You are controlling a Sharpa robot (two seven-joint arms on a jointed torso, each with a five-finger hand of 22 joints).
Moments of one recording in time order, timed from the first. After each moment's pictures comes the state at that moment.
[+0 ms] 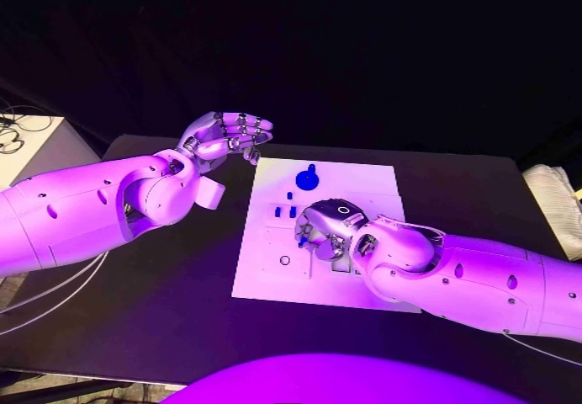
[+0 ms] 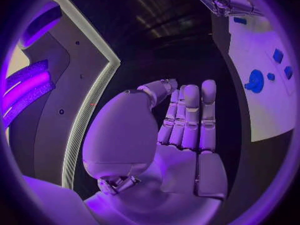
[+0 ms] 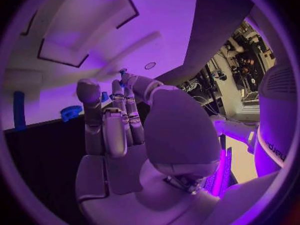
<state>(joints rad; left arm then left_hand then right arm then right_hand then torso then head) 1.22 -0.91 -0.05 1.48 -0.15 -0.13 0.46 1.39 -0.18 0.58 -0.02 0.27 0.85 0.19 0.31 0.35 0.93 0.12 0.50 0.19 1.05 0.05 1.20 0.52 0.17 0.93 0.15 0.95 0.90 1.11 -0.60 -0.18 1.59 -1.69 -0.38 -0.25 1.36 -0.17 0.64 -0.06 0.14 1.11 0.12 0.28 0.35 1.25 0.09 0.10 0.11 1.47 -0.03 1.40 1.31 0.15 1.27 0.07 0.96 0.85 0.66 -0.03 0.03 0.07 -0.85</state>
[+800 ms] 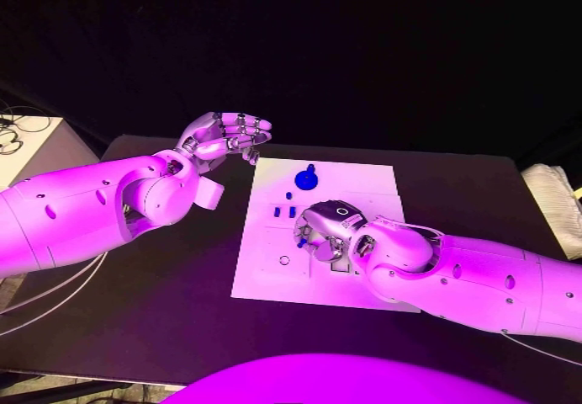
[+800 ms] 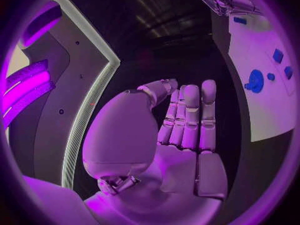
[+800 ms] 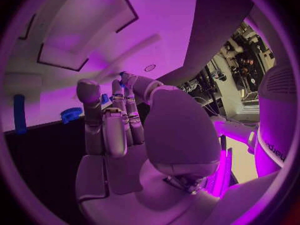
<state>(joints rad) 1.22 -0.91 -0.05 1.48 -0.15 -0.13 0.45 1.39 -0.18 0.58 -0.02 0.27 0.85 0.19 0.31 0.35 0.93 0.12 0.50 0.19 1.05 0.05 1.20 0.52 0.17 0.93 0.15 0.95 0.90 1.11 -0.60 -0.18 1.59 -1.69 -0.37 -0.25 1.36 -0.17 0.64 -0.07 0.14 1.11 0.12 0.28 0.35 1.25 0.09 0.10 0.11 1.47 -0.03 1.40 1.31 0.15 1.27 0.07 0.96 0.85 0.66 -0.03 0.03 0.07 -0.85</state>
